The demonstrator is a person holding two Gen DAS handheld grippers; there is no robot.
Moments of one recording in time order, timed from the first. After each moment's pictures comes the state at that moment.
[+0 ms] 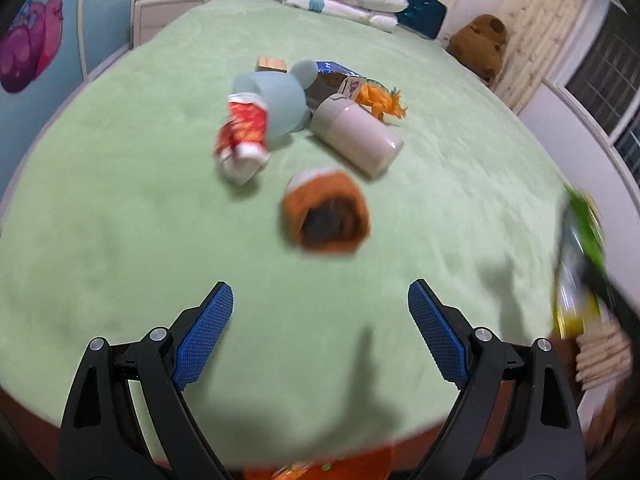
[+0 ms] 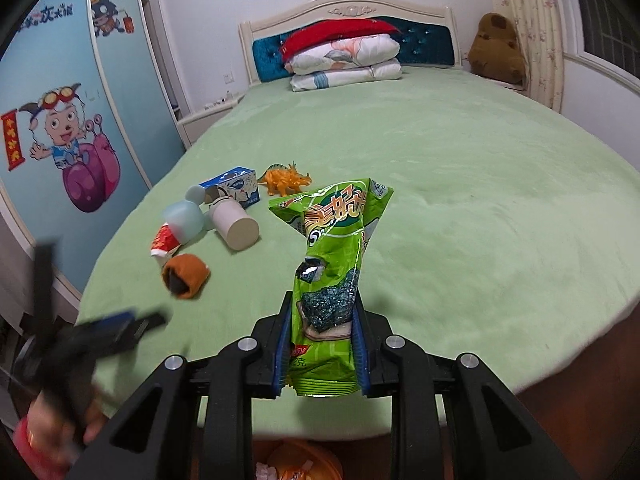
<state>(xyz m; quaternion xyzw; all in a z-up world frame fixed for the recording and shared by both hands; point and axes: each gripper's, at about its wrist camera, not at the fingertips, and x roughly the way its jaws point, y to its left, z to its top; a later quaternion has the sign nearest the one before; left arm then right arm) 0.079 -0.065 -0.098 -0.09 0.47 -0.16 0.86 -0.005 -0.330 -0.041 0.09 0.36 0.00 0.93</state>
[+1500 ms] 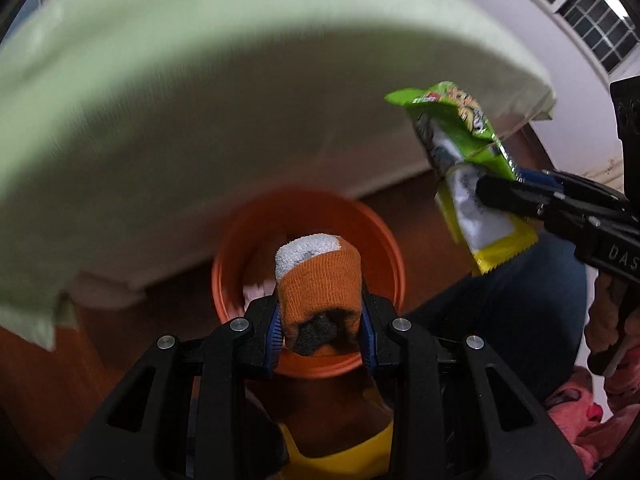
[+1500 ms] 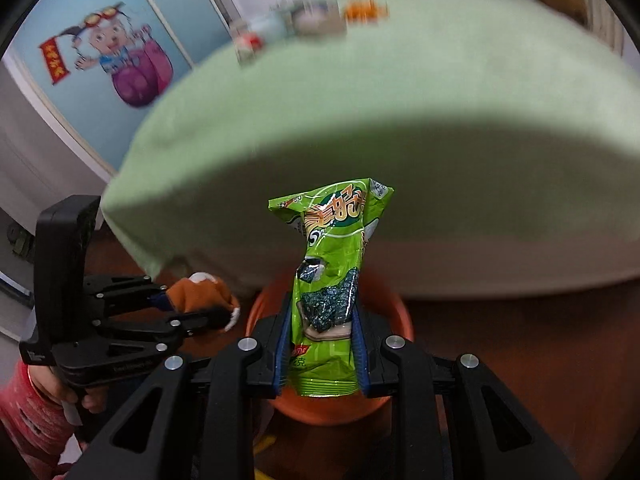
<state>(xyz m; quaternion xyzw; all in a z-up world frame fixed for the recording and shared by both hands) -0.111 -0.059 -0.208 0.04 0.59 -0.29 0.75 -0.127 -0.260 -0.166 0.10 0.52 0.12 0.84</state>
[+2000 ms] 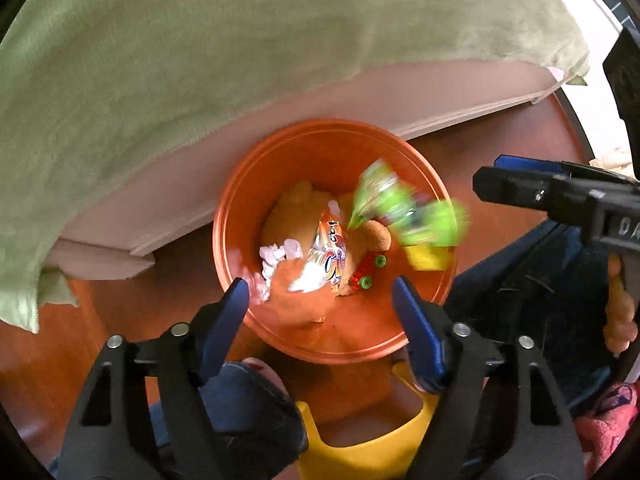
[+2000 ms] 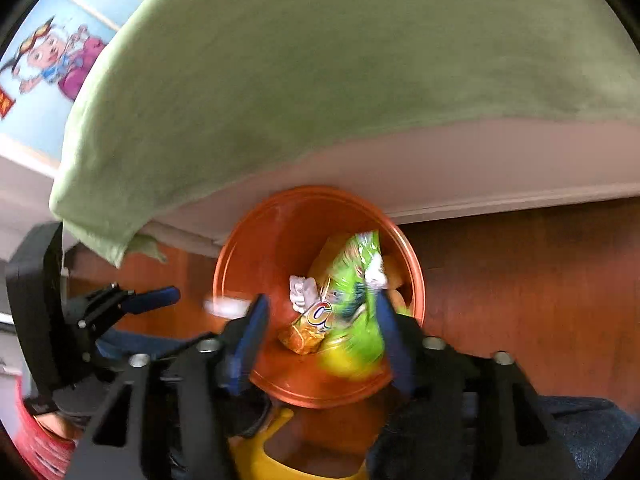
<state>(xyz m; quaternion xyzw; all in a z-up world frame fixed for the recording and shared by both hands) -0.119 -0.061 -0.265 0.09 0.63 -0.25 0.73 -0.110 -0.269 -0.260 0.17 0.60 0.08 0.78</state>
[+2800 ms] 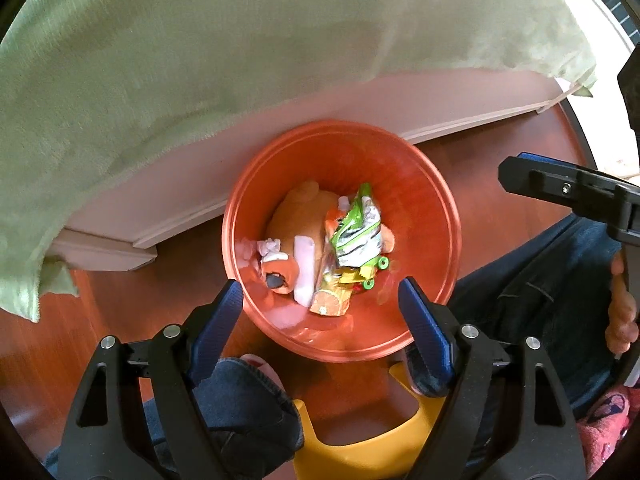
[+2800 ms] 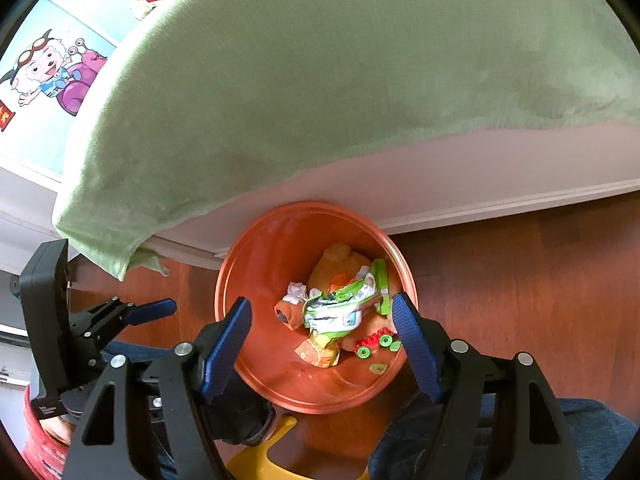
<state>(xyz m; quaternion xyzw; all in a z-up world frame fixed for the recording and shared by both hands) -0.116 -0.057 -0.266 0.08 0.63 -0.24 0.73 -0.109 -0.279 -0.248 0.18 0.59 0.07 0.79</state>
